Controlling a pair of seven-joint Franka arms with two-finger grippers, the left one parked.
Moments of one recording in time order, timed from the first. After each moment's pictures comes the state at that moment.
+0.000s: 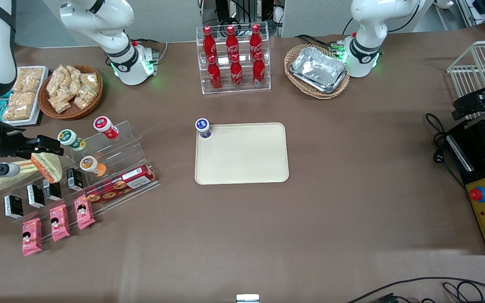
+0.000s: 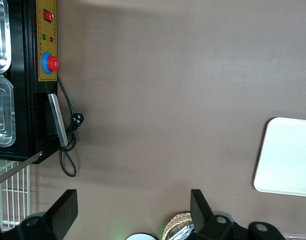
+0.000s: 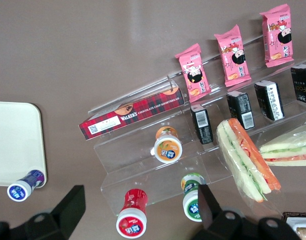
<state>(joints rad) 0.03 0.12 -0.09 -1.57 0.05 1.58 -0.10</state>
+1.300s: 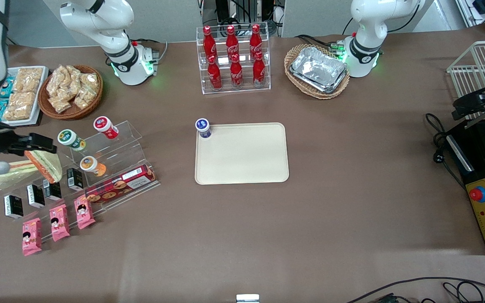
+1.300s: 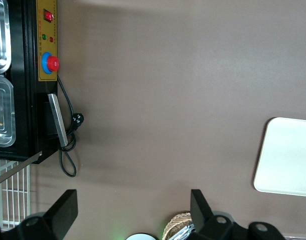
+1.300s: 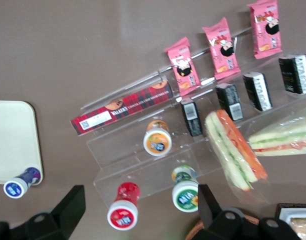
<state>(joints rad) 0.01 0.11 -0.11 -1.57 0.05 1.56 -0.11</state>
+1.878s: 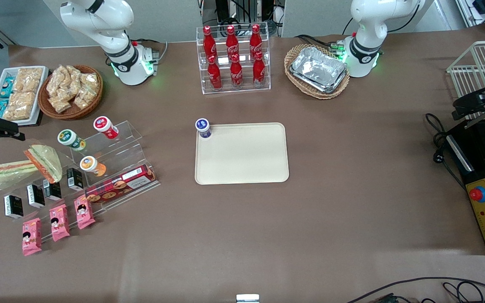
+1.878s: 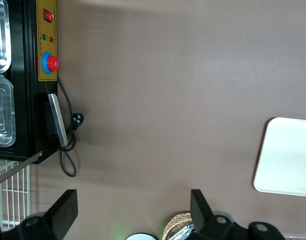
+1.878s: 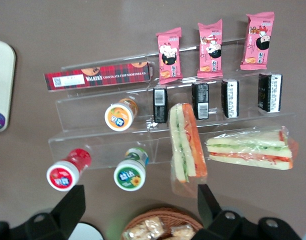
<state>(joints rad) -0.04 0.09 -0.22 -1.57 0.04 1.52 -0.57</state>
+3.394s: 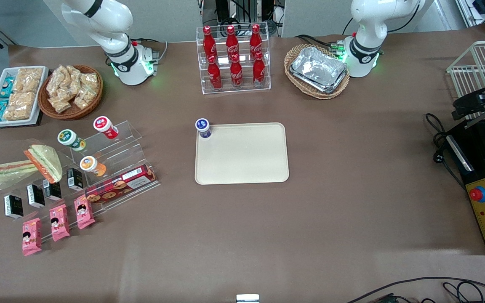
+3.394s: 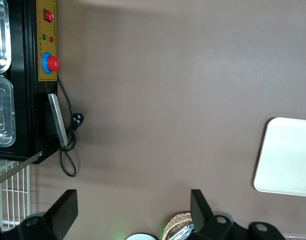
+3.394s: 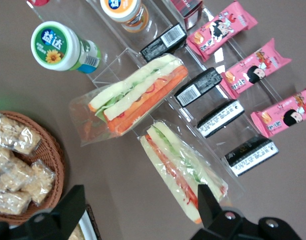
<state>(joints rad) -0.24 0.22 -0.24 -1.66 0.00 1.72 -1.79</state>
